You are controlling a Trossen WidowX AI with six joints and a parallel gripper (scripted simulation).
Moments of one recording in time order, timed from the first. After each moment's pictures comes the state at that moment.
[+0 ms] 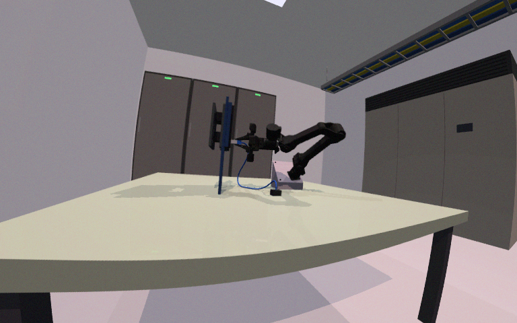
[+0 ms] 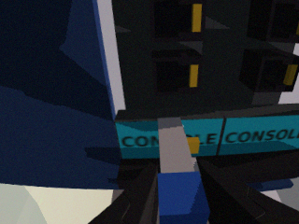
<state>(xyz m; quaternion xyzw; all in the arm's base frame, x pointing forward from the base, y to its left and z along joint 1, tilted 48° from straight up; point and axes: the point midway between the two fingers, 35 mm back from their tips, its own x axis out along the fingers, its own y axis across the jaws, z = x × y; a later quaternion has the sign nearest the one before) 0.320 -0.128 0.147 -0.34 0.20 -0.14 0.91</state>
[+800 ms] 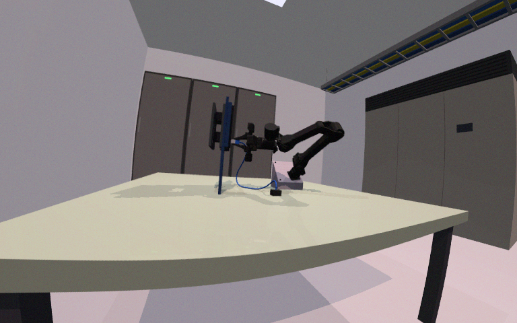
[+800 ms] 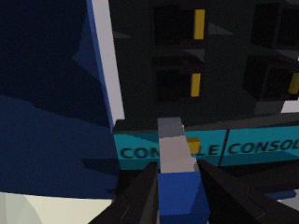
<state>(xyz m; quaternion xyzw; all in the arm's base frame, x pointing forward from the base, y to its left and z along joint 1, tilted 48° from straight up) 0.331 -0.128 0.150 -0.34 0.20 -0.14 0.91</state>
